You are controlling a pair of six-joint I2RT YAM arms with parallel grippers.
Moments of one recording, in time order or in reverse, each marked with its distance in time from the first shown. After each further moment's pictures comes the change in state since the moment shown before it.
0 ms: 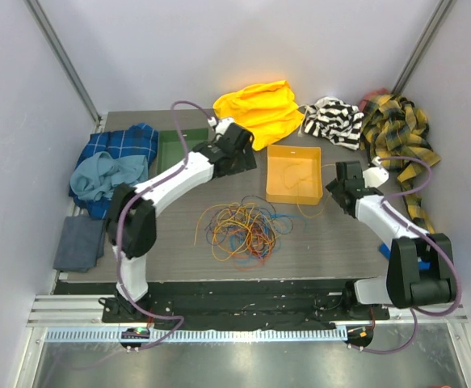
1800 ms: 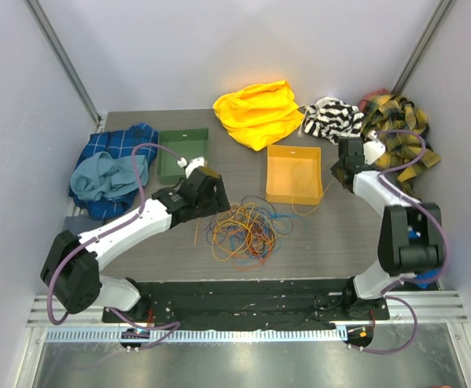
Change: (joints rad) left arm -0.036 -0.567 -0.672 0.113 0.077 -0.057; right arm -0.065 0.293 0.239 0.118 -0.062 -0.146
